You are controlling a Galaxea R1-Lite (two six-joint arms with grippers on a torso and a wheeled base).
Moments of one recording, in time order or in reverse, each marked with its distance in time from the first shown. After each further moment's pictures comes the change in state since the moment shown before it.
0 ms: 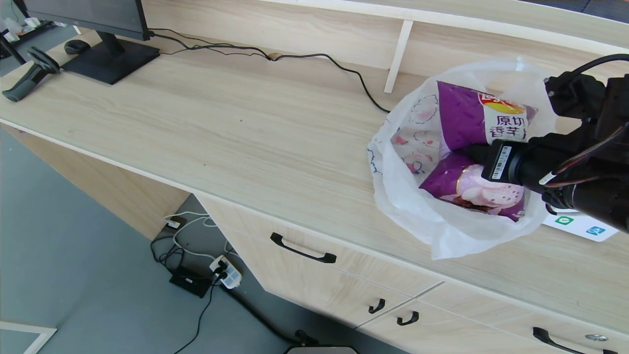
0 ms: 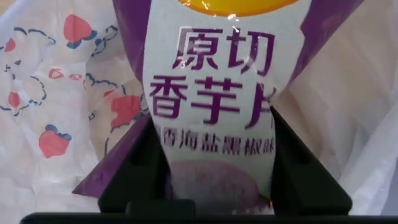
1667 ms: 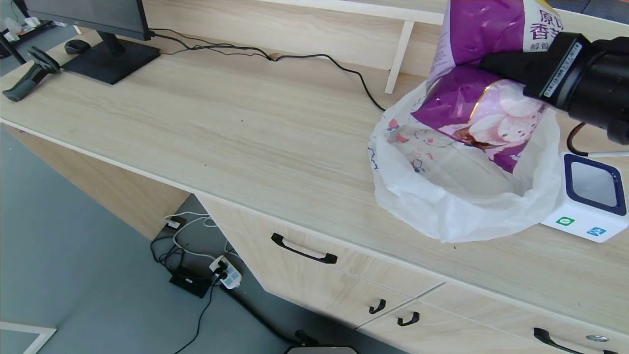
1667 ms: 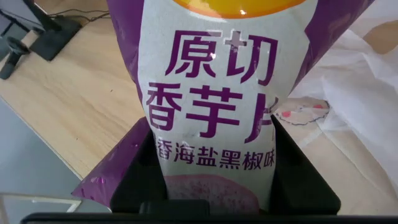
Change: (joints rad) left arm -0.001 0.000 0.000 0.000 0.000 0.000; right arm 0.106 -0.095 -0.220 0.059 0.170 0.088
